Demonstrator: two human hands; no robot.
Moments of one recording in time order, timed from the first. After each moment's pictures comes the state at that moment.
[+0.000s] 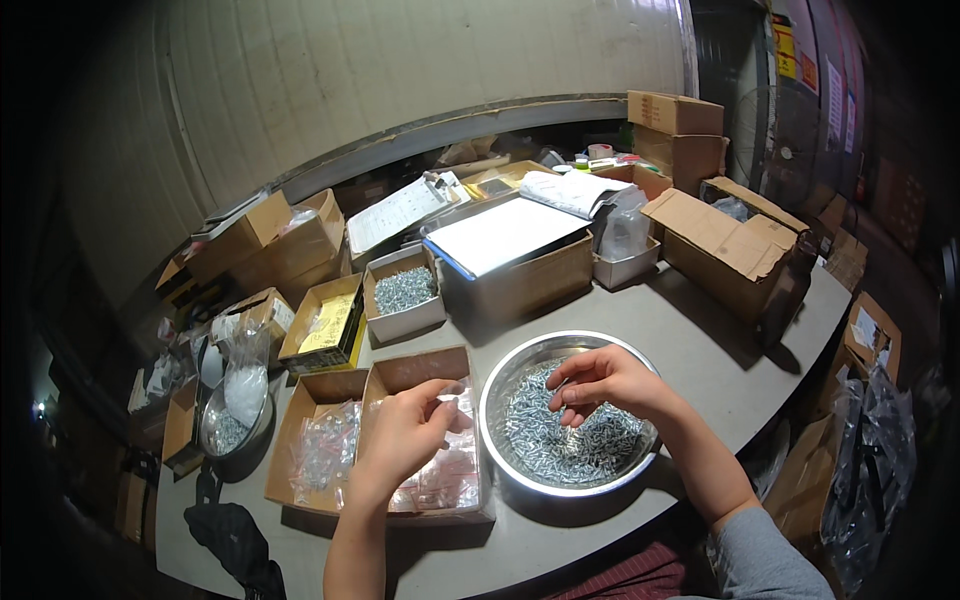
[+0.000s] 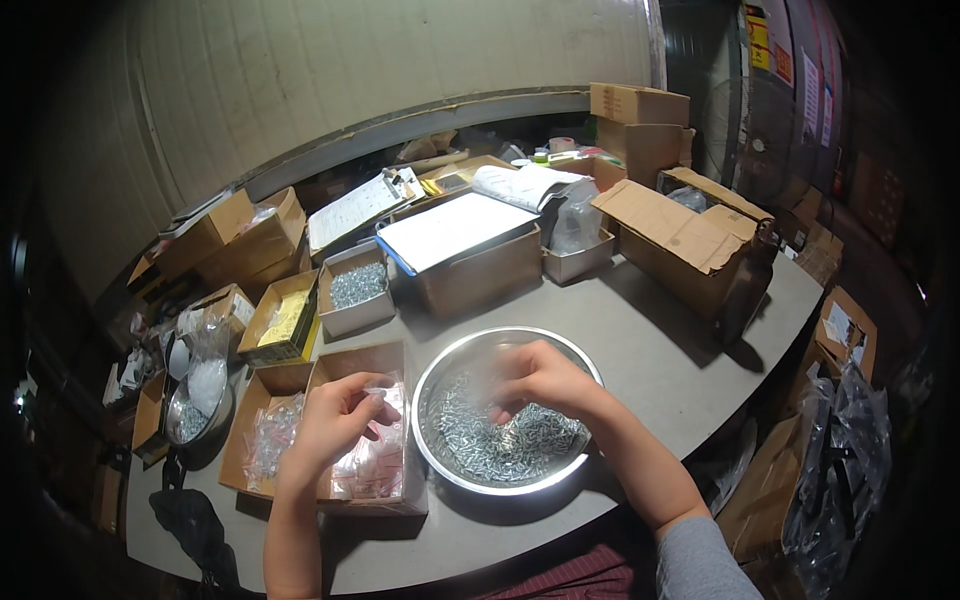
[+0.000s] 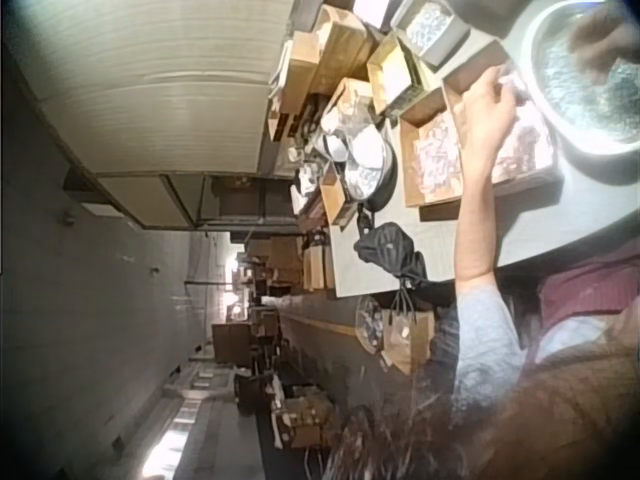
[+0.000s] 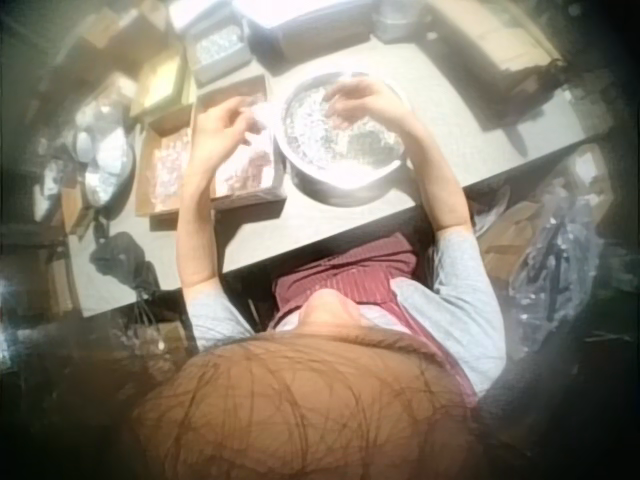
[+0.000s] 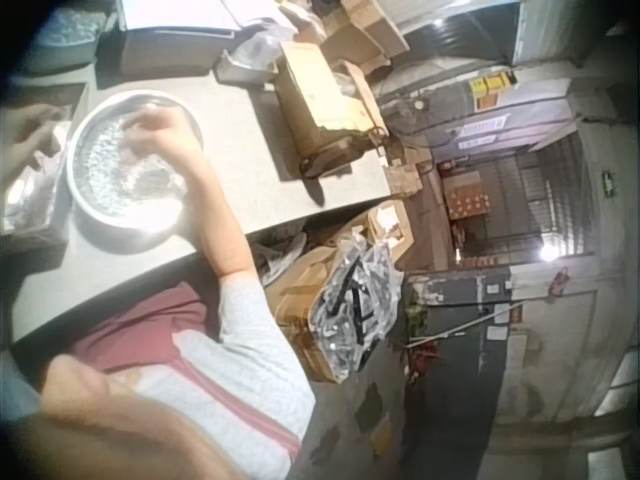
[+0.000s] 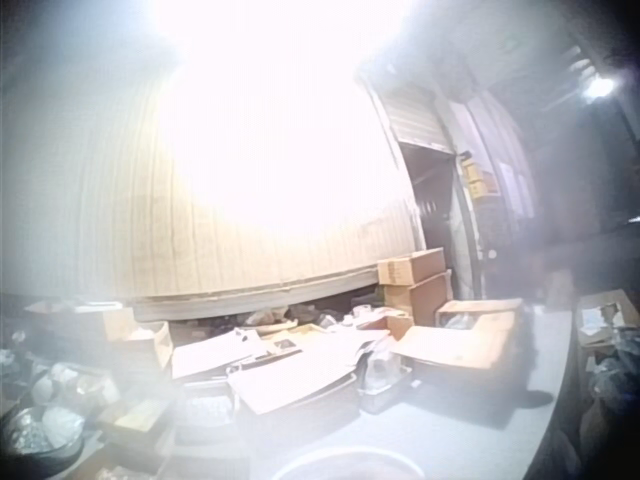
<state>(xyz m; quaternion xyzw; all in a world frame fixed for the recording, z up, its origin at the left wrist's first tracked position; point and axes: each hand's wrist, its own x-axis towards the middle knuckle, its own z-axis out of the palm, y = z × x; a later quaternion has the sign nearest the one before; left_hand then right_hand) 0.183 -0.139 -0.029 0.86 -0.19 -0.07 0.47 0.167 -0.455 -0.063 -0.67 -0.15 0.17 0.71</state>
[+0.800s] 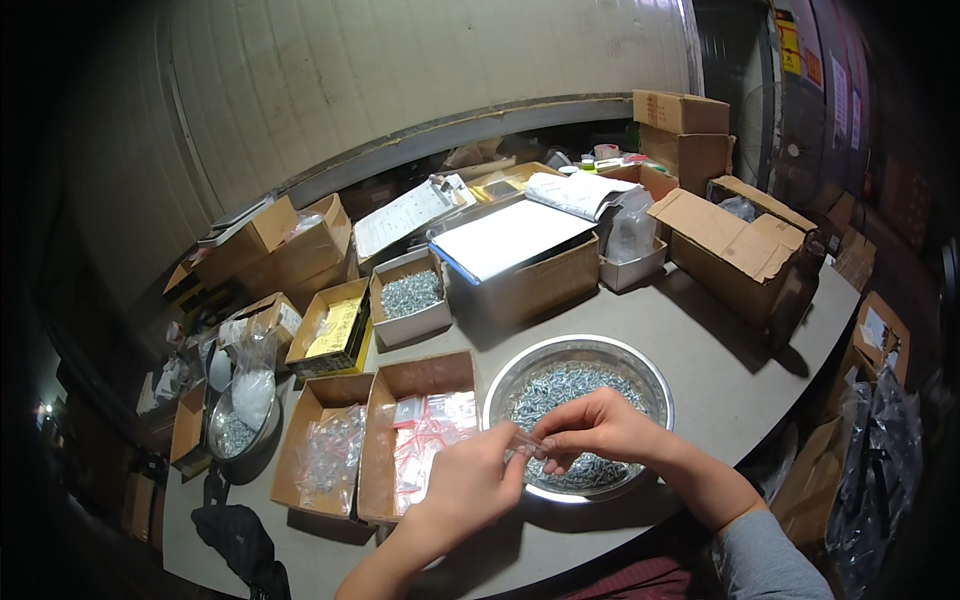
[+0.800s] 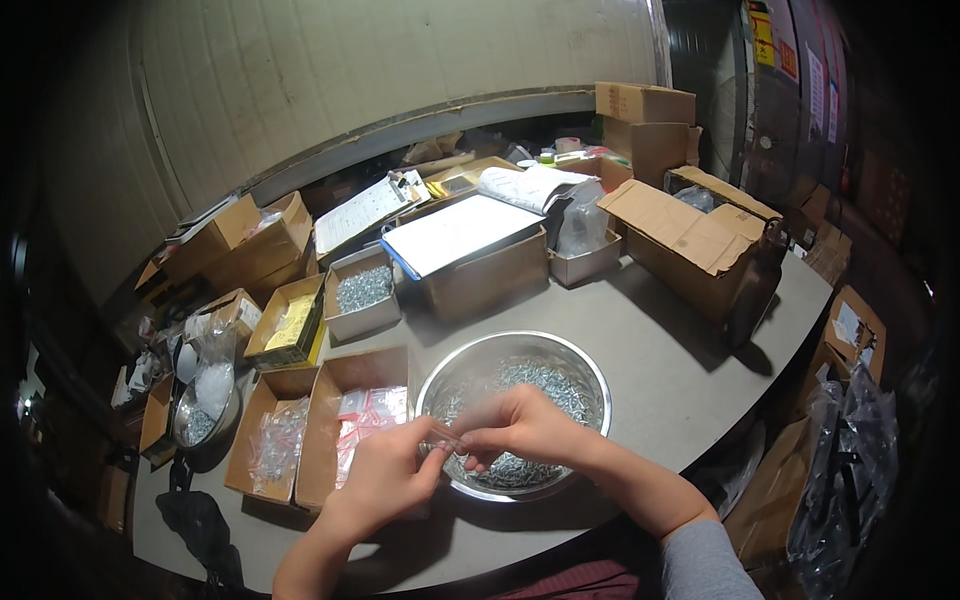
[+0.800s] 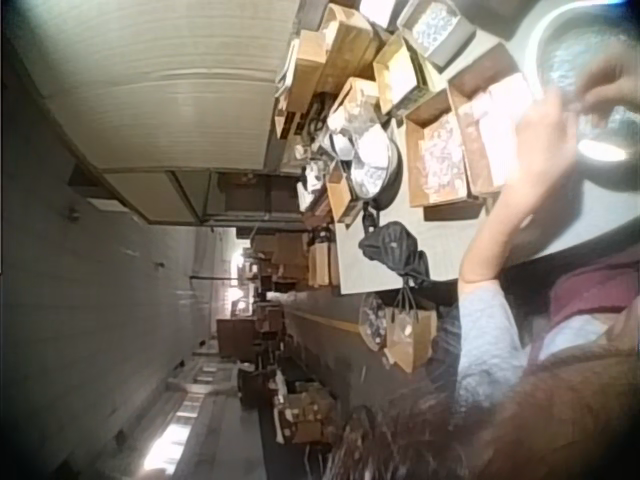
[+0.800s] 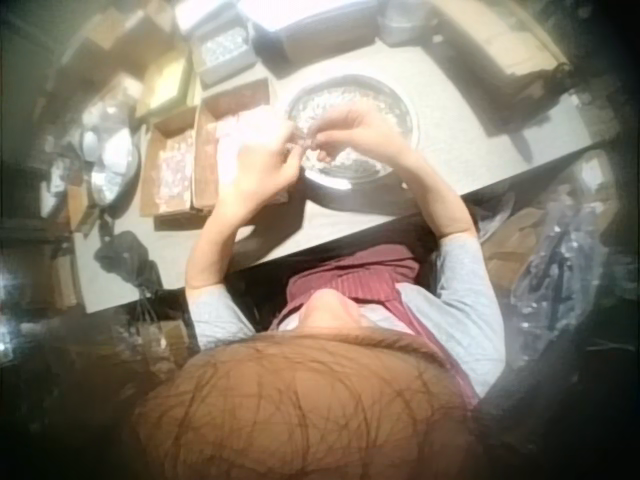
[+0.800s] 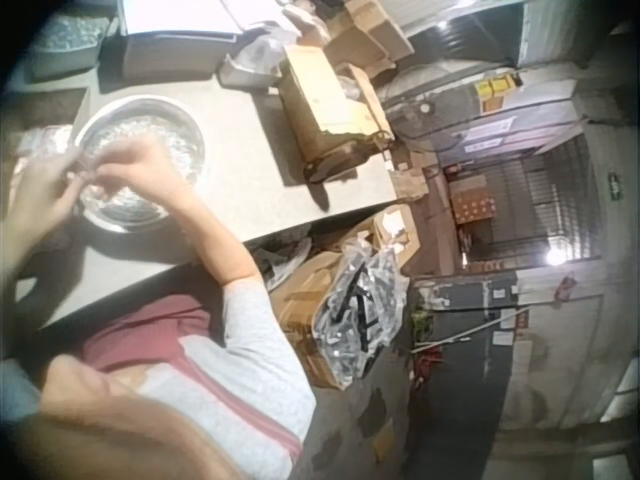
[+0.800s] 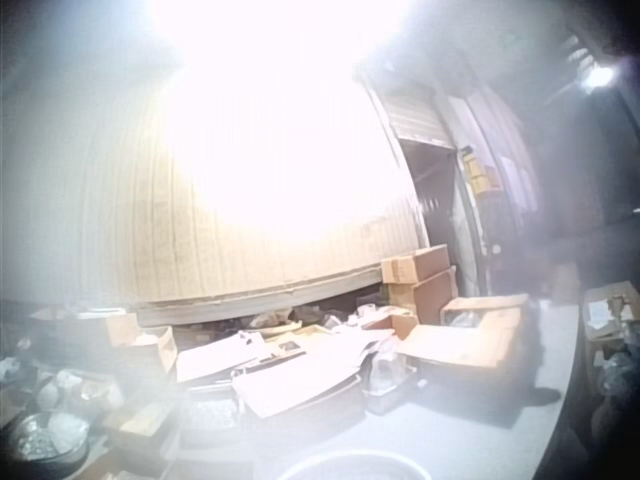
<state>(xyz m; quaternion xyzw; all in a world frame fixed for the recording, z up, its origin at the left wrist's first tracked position) 0.127 -0.190 -0.040 0.89 -0.33 0.09 0.29 0.129 -0.418 -0.056 -0.65 -0.18 0.17 0.72</state>
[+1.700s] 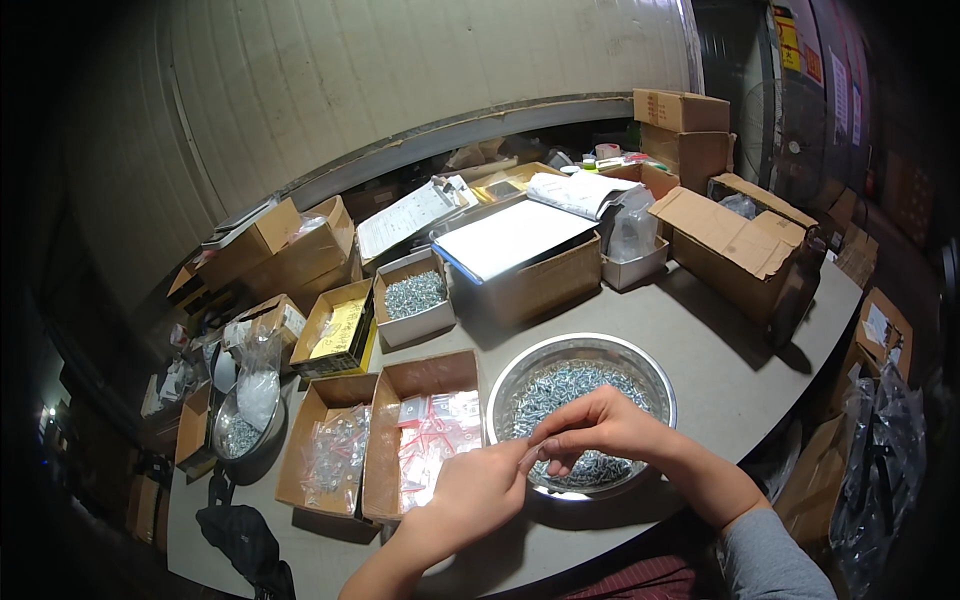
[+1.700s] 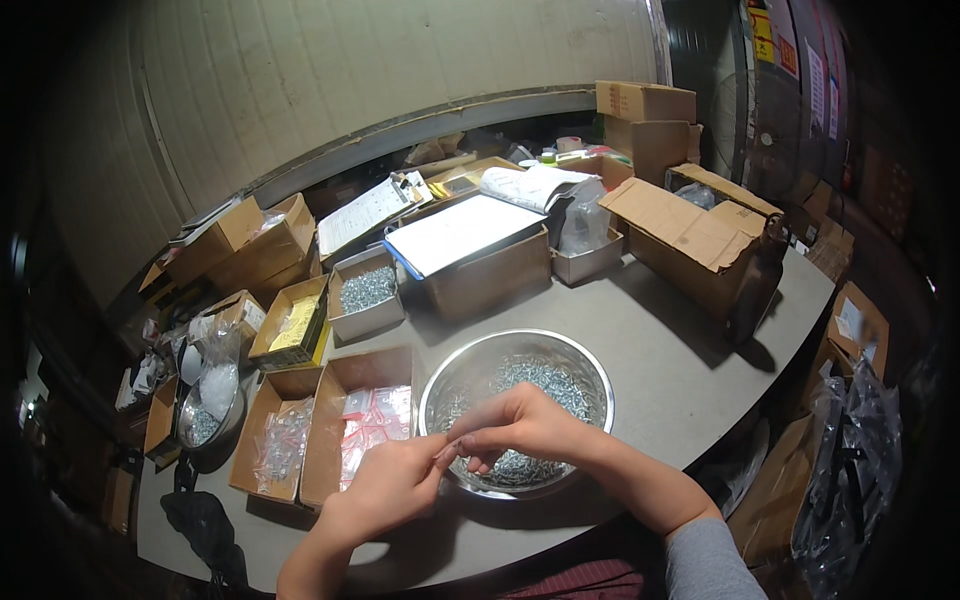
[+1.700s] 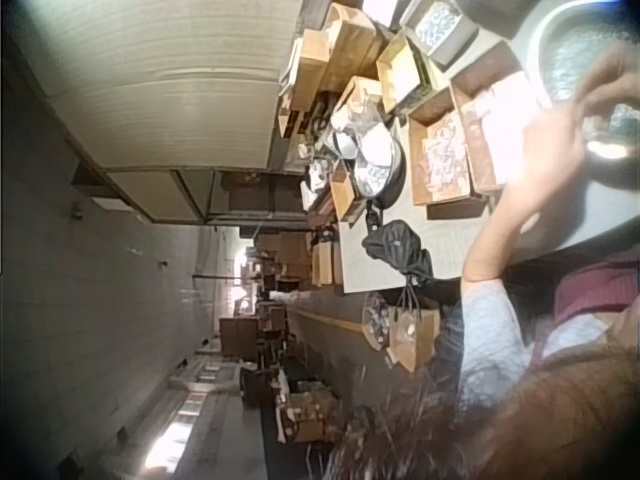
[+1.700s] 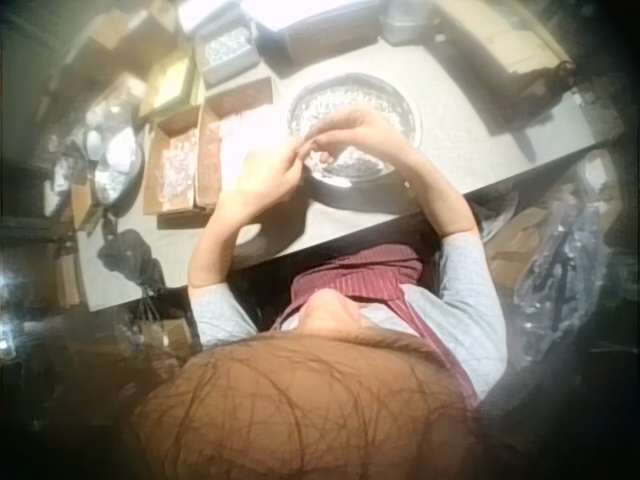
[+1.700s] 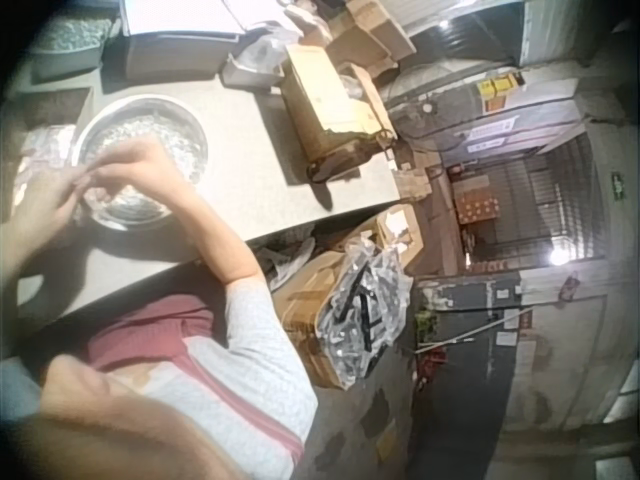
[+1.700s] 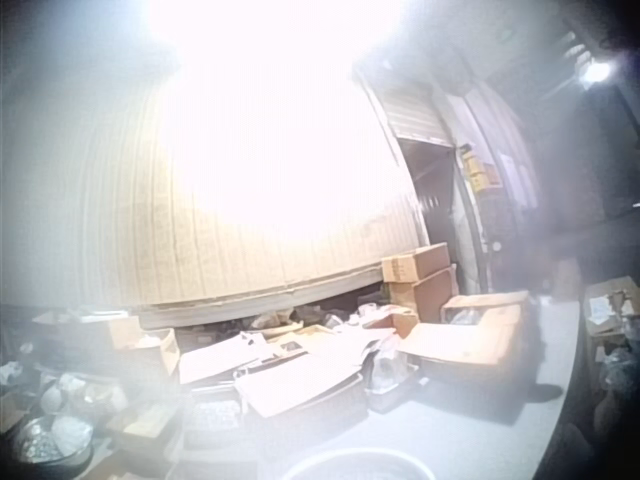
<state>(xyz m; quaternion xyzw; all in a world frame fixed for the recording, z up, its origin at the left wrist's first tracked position) 0.118 -0.188 -0.026 0.91 -0.32 -0.04 0.25 0.126 -0.418 -0.048 -0.64 -0.19 0.19 0.72</state>
